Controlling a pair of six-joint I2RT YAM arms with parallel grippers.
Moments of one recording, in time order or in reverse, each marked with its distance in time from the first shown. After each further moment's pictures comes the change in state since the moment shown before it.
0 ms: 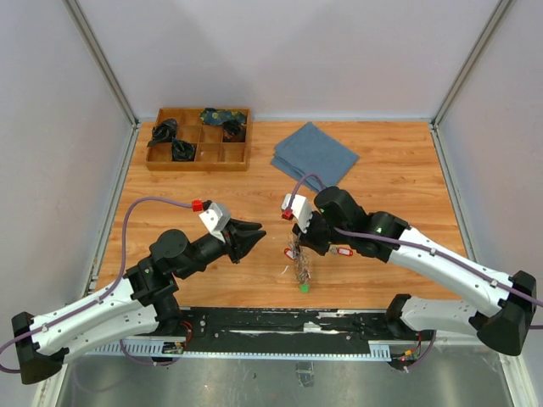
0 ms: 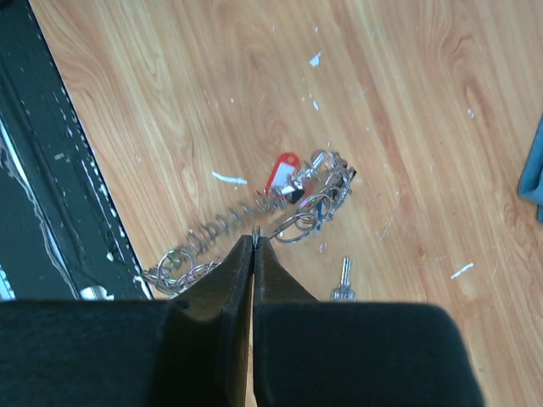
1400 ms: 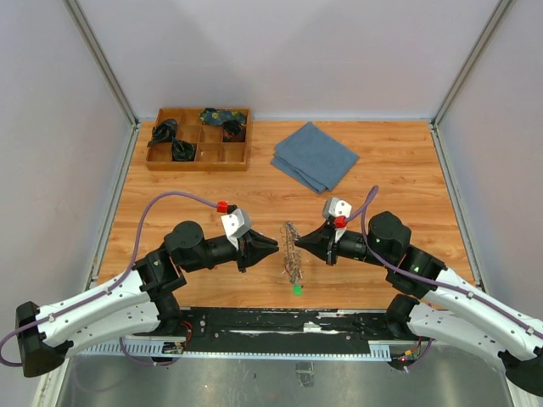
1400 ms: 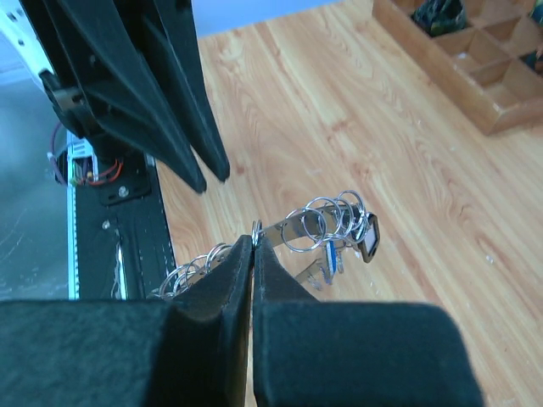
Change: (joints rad) left arm 0.000 0.121 0.069 -0.057 0.278 0.048; right arm -0.018 -0.404 -0.355 0.508 -0.167 0.226
